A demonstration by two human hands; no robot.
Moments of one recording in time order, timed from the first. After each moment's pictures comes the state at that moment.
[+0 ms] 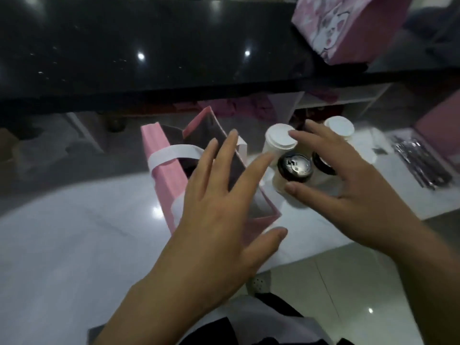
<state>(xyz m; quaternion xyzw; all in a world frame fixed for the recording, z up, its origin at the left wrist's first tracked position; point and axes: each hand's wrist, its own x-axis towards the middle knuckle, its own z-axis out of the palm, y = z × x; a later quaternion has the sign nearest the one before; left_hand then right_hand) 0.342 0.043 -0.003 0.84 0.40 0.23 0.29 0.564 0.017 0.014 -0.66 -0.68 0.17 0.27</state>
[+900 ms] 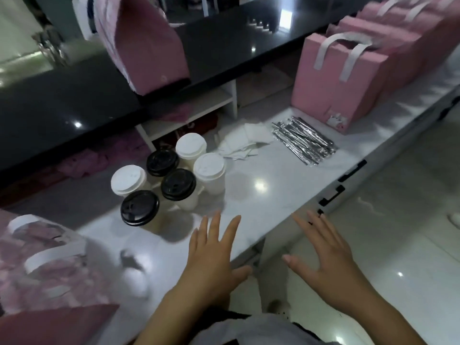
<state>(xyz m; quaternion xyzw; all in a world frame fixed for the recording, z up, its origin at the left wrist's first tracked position) 0.671 -0.027 -0.134 0.90 0.36 -0.10 0.23 0.858 -0.192 -0.137 -0.83 -0.44 0.26 0.24</state>
